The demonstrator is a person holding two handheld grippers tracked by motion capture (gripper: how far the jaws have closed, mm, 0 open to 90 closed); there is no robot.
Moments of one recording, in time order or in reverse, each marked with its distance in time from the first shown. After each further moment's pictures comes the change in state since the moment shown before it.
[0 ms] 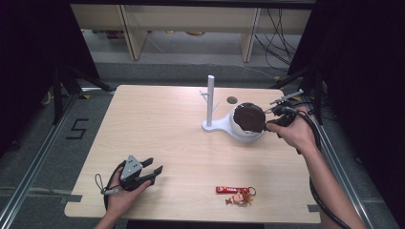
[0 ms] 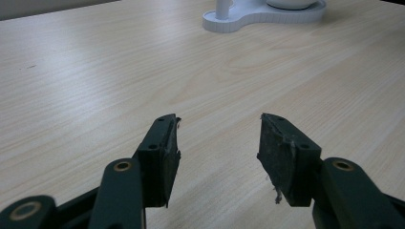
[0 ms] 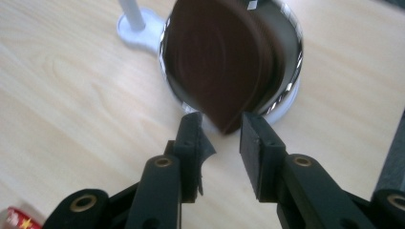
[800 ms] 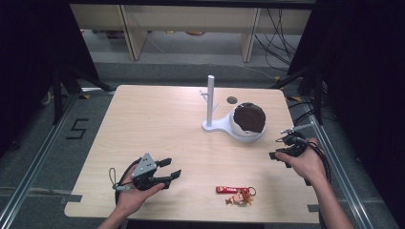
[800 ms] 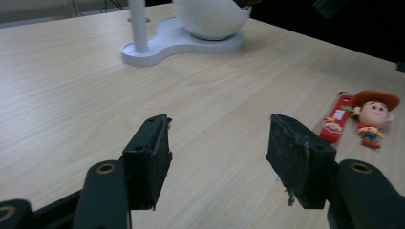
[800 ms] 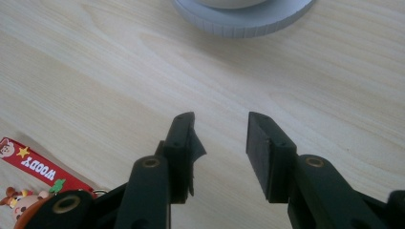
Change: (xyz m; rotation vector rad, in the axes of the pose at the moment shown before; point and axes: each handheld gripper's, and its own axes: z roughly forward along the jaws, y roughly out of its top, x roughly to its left) left arm -0.040 0.035 0.015 -0.035 -0.260 0.003; right arm -0.002 -0.084 0.013 0.060 0.047 0.103
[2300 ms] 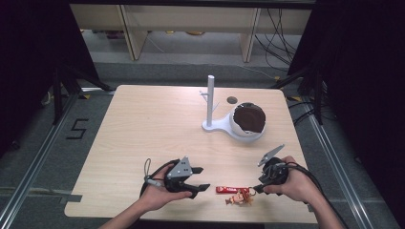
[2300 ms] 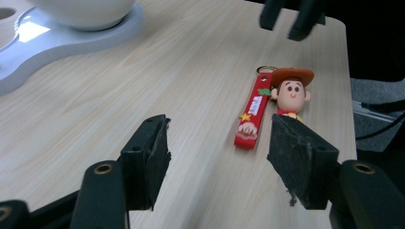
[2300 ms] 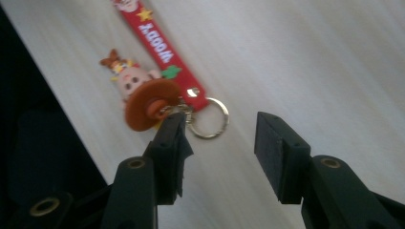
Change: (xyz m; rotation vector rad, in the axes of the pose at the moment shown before) left arm -0.042 0.022 0.046 0.167 -0.218 0.177; right arm 0.068 -0.038 0.017 0.231 0.214 -0.417
